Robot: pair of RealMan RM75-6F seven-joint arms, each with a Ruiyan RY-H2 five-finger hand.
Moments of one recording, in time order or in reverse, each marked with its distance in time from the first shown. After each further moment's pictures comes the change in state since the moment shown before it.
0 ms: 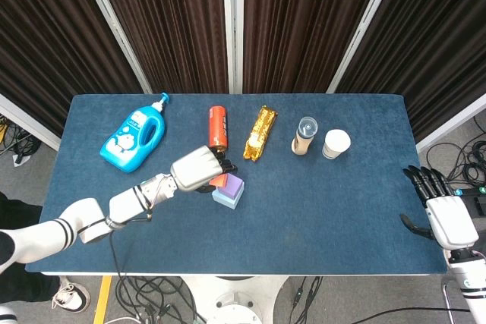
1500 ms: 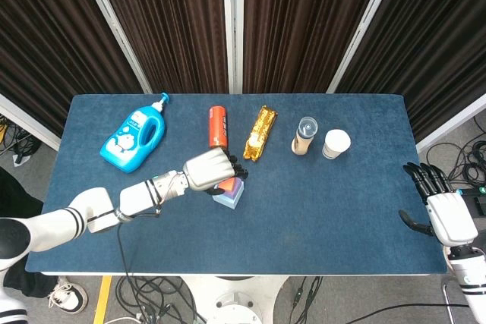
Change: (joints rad) left arm -0.117 0.010 0.060 0.008 -0.010 -0.033 -0.087; right arm 0.015 -0.027 0.003 0.044 0.008 0.023 0.044
